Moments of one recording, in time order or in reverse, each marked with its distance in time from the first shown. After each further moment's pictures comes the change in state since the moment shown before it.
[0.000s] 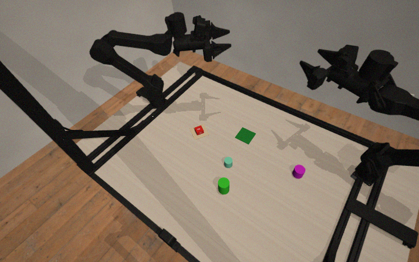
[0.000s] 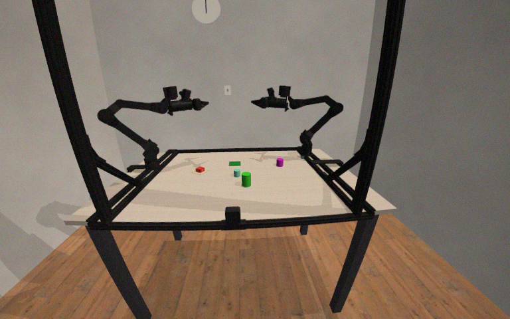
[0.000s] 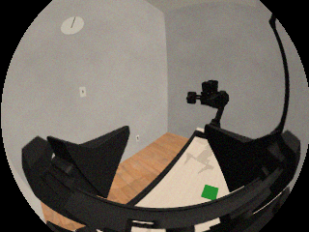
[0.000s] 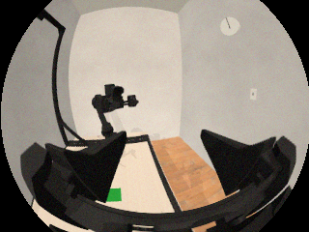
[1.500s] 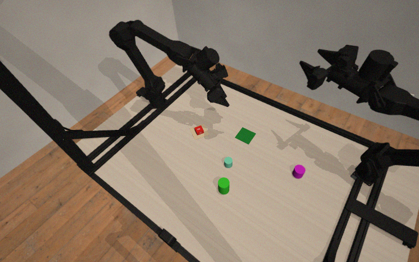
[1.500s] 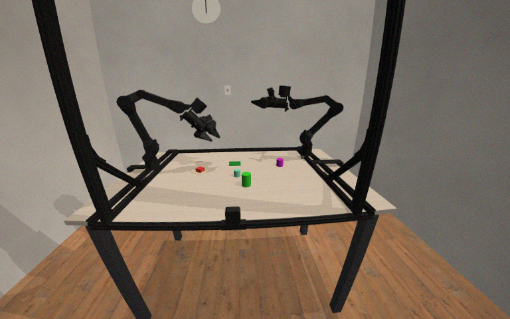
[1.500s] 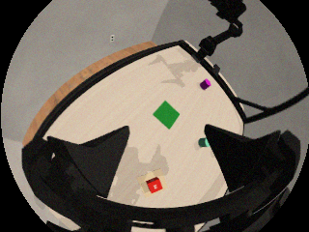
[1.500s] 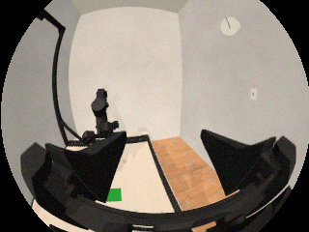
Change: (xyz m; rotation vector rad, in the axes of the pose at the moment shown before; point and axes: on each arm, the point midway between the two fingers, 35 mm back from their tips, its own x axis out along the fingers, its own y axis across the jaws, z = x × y) left arm -0.013 -0.124 -0.170 -0.389 0.932 -0.104; right arm 0.000 0.000 0.000 0.000 0.000 0.001
